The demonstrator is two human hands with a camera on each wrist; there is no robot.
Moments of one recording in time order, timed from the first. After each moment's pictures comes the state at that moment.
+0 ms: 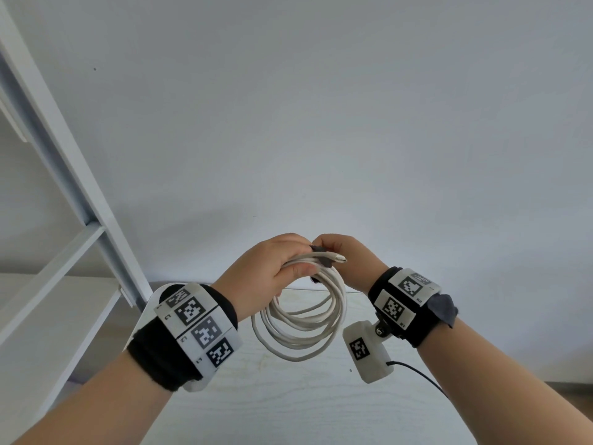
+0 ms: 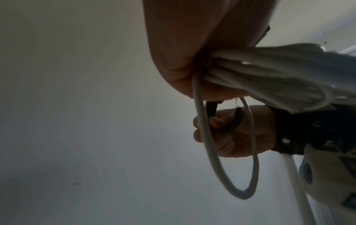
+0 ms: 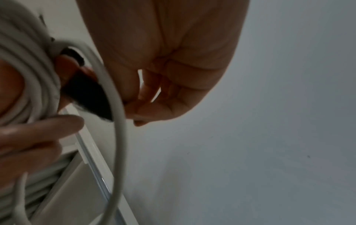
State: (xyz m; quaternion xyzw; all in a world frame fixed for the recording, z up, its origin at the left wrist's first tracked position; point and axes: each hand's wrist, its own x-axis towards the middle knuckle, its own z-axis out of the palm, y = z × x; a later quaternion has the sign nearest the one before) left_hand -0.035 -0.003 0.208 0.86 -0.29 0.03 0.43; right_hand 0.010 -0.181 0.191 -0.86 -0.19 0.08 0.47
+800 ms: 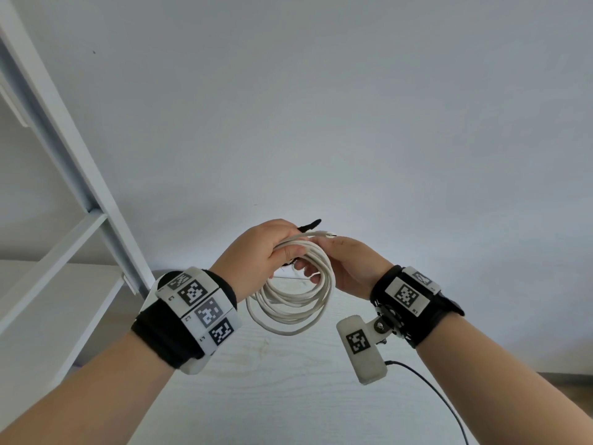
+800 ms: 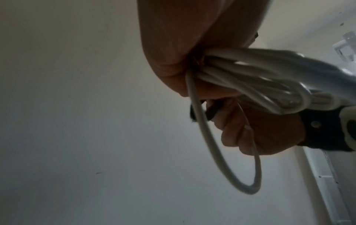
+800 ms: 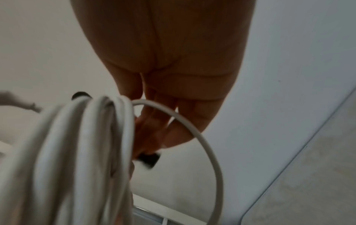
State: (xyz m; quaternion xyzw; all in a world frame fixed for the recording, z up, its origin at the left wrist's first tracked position) left_hand -0.030 0.005 0.199 0.87 -0.25 0.06 0.42; right_hand -0.003 -0.181 0.180 -0.63 -0.16 0.28 0.70
